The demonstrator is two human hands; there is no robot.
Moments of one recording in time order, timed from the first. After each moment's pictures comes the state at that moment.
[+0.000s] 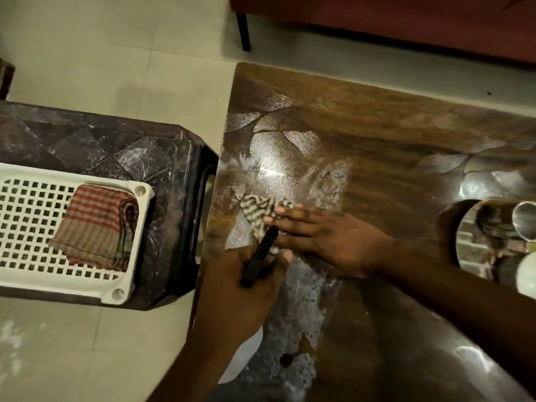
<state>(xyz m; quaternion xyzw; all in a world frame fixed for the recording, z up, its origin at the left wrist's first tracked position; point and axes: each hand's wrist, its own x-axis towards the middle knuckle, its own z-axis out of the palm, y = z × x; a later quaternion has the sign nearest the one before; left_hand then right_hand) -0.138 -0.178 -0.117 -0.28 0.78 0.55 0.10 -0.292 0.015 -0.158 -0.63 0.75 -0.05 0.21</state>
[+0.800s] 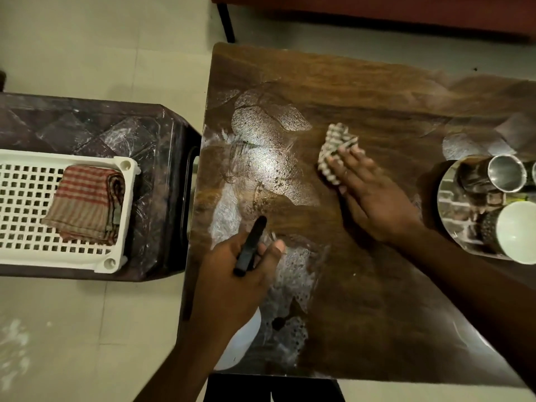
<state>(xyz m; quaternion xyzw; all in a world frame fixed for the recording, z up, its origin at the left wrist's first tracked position) -0.102 -0.153 -0.111 -0.28 0.77 0.56 0.11 -0.276 0.100 -0.164 -0.30 0.94 -0.12 0.12</state>
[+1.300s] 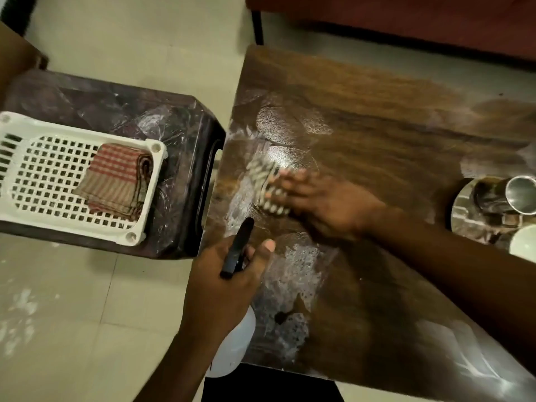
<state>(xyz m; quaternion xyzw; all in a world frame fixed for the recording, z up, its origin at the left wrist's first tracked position) -0.075 -0.160 -0.095 -0.37 0.74 0.56 0.07 -0.283 0.019 -0.165 -0.59 0.79 -0.03 0.20</state>
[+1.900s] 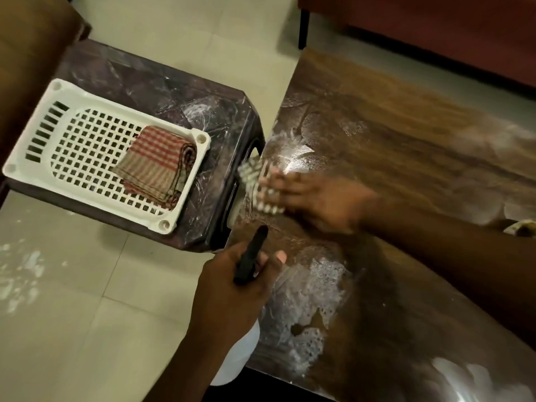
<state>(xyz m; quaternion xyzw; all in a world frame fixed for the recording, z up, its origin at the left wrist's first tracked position) -0.056 -0.185 -0.102 -0.39 0.71 0.59 0.04 -0.300 -0.064 -0.160 -0.67 0.70 -0.04 0.23</state>
